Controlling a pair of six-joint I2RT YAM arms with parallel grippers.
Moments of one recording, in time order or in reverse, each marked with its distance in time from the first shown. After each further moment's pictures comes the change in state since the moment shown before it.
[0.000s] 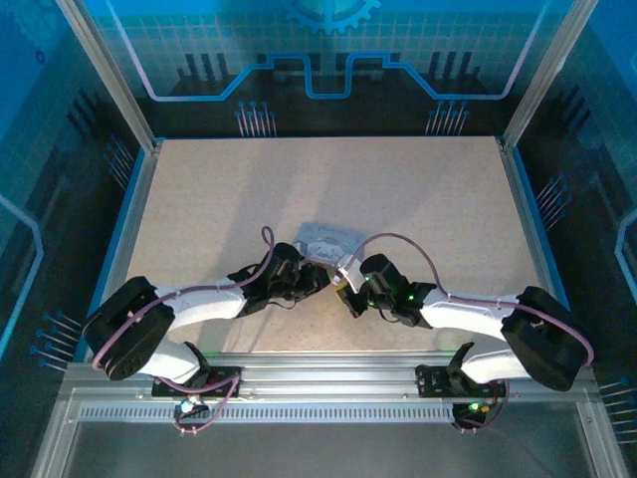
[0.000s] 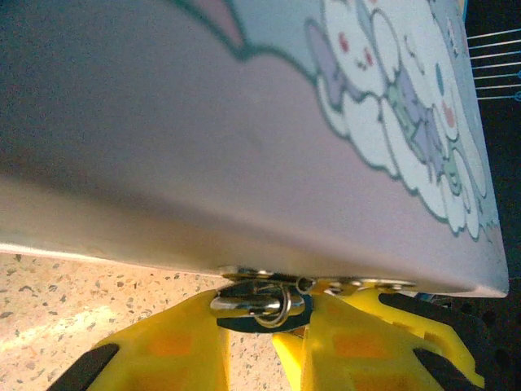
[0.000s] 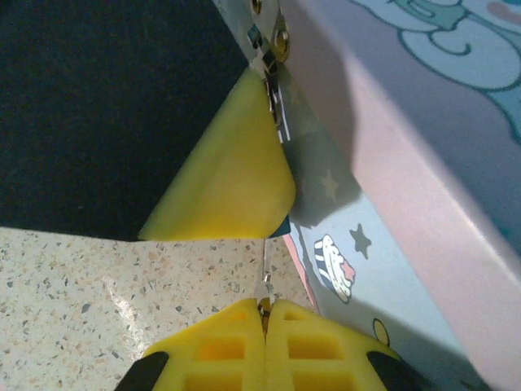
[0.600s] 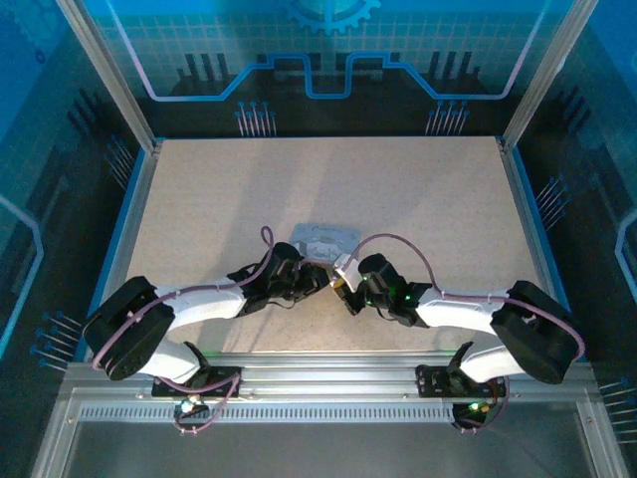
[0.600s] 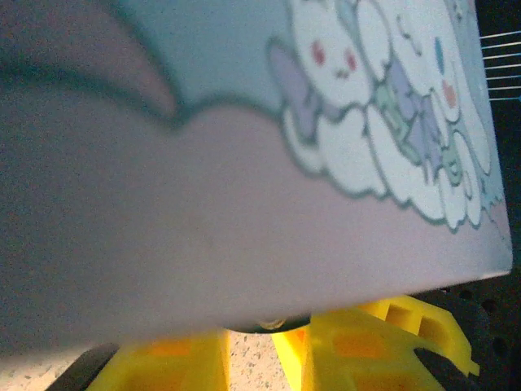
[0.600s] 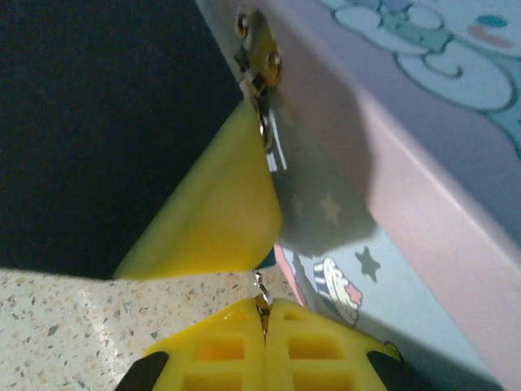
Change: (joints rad) left arm 0.006 0.000 0.004 -0.015 0.006 -0.003; right arm -0.002 0.057 -0.005 0.101 0.024 -0.069
